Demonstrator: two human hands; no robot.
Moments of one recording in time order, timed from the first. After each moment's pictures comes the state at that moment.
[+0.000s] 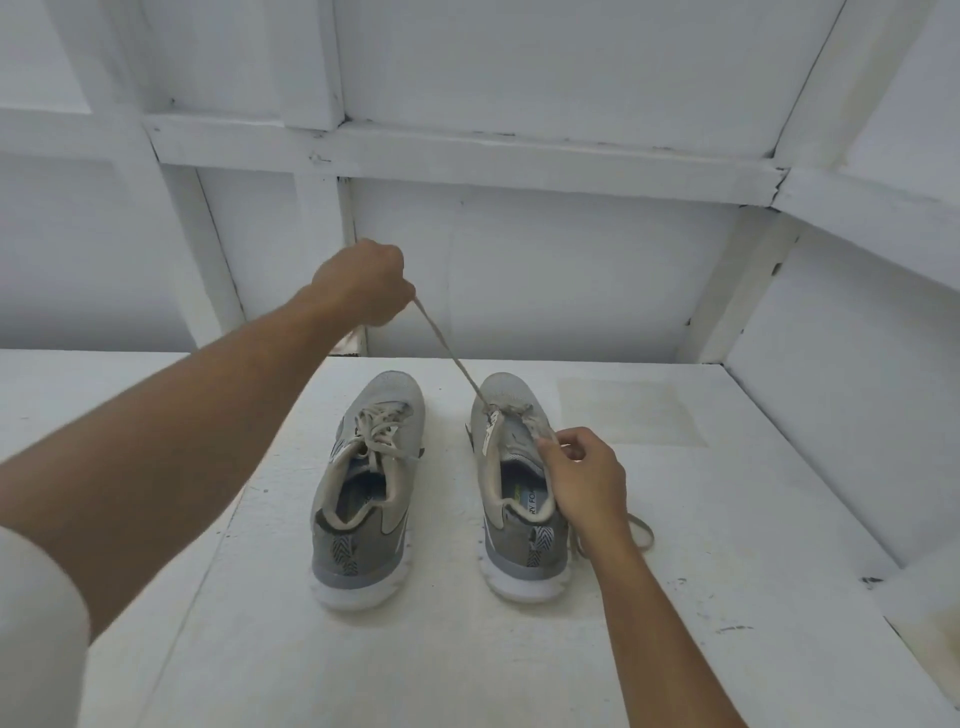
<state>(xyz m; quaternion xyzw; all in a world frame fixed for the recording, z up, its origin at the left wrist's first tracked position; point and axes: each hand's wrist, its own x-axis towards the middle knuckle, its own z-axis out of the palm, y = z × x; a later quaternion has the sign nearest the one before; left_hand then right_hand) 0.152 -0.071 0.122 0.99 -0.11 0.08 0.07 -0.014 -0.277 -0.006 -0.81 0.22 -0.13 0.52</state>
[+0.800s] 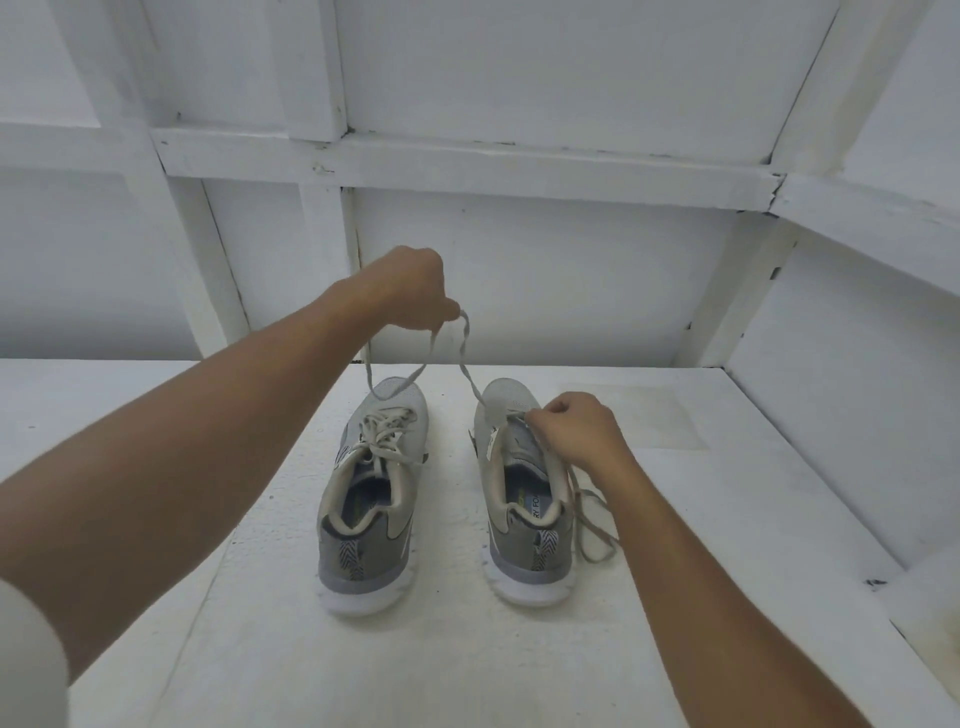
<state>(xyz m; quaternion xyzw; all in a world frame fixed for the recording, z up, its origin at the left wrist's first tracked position) 0.122 -0.098 0.146 0.97 -0.18 0.02 0.14 0.035 -0.290 0.025 -0.90 0.19 -0.02 0.40</state>
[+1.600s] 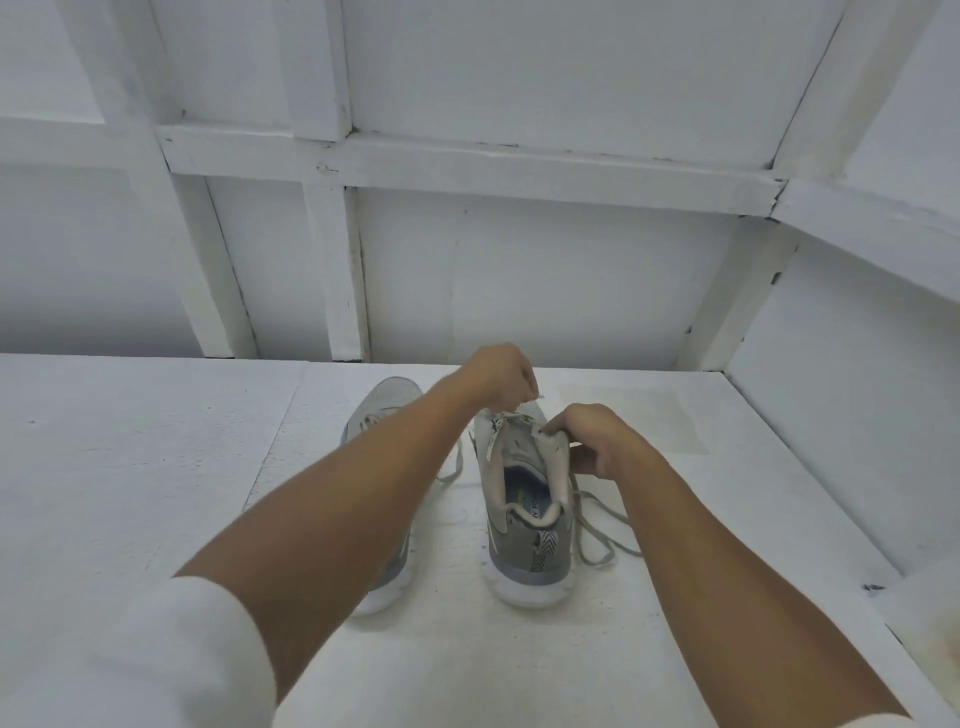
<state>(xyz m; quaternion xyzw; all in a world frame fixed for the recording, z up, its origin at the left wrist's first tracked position) 0.103 -0.175 0.064 0.93 -0.21 -0.13 0.27 0.058 -0.313 0.015 -0.74 0.29 0.12 0.60</state>
